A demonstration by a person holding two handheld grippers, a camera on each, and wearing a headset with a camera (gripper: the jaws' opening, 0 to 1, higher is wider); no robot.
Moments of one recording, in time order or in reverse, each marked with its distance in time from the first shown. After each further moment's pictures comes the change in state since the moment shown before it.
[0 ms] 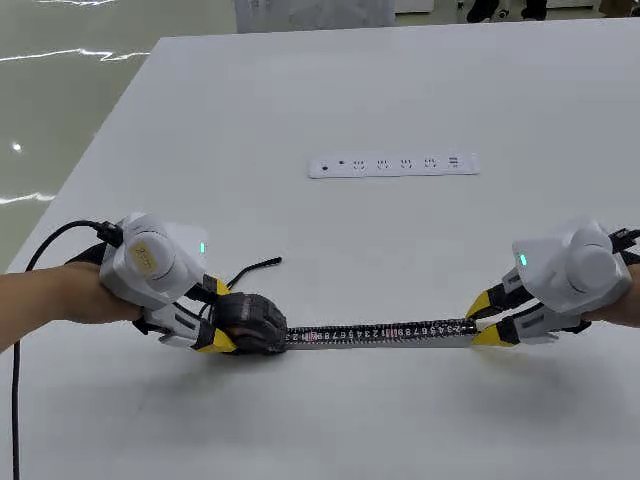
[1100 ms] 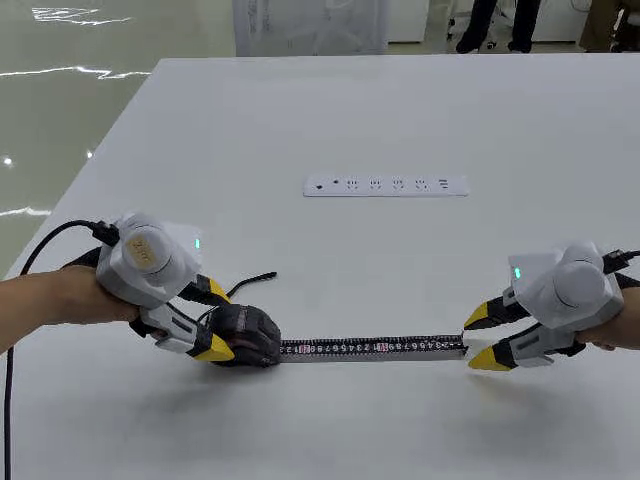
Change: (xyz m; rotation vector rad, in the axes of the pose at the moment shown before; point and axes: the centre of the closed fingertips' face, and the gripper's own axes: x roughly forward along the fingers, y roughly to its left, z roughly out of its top) left arm -0.017 0.002 0.014 -0.096 -0.053 0.050; right arm -0.017 0.005 -0.006 0.154 0.008 -0.073
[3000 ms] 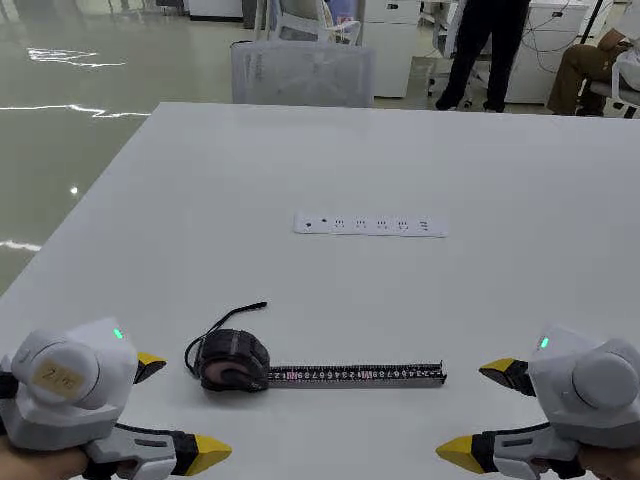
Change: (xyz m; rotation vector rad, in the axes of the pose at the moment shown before) left arm -0.055 -0.083 -0.001 -0.425 -0.216 0.318; right arm -0.053 0.072 0.043 0.423 -0.148 -0.311
